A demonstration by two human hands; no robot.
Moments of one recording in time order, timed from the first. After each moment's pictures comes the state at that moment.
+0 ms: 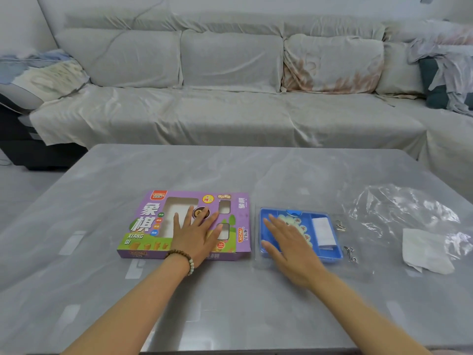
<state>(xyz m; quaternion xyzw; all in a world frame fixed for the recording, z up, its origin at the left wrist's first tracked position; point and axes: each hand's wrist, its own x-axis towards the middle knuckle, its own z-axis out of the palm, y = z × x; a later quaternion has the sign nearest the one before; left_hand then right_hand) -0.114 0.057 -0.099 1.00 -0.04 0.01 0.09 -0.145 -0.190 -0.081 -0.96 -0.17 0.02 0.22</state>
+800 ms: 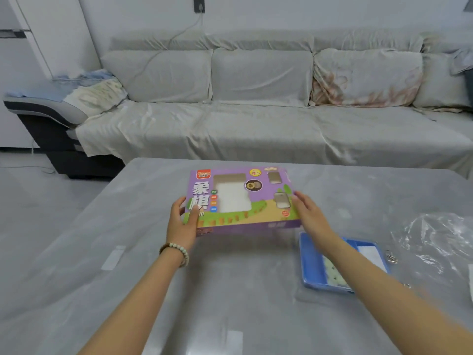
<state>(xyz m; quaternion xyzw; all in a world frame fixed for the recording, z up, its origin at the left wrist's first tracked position) -0.090 0.143 -0.044 0.75 0.18 0.19 0.61 -0.045 -0.118 -0.028 -0.77 0.00 -0.01 0.64</state>
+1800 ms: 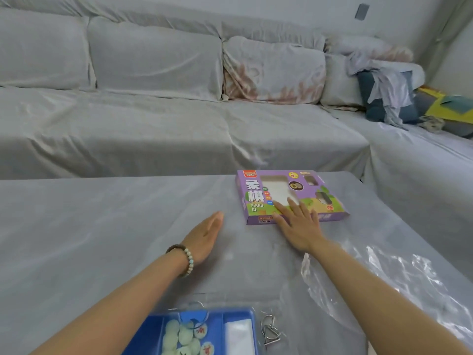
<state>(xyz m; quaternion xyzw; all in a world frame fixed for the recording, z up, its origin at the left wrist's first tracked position) 0.121 -0.180 -0.106 0.87 -0.12 -0.15 0.45 0.123 -0.429 -0.099 -0.99 0.06 0.04 0.10</state>
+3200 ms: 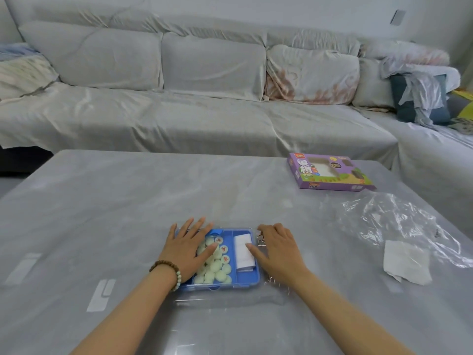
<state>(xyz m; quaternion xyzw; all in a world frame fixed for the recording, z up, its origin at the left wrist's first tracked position) -0.087 0.043 -0.103 0.99 -0.12 -0.03 0.11 -0.097 -0.199 -0.088 -0.98 -0.13 -0.06 0.13</state>
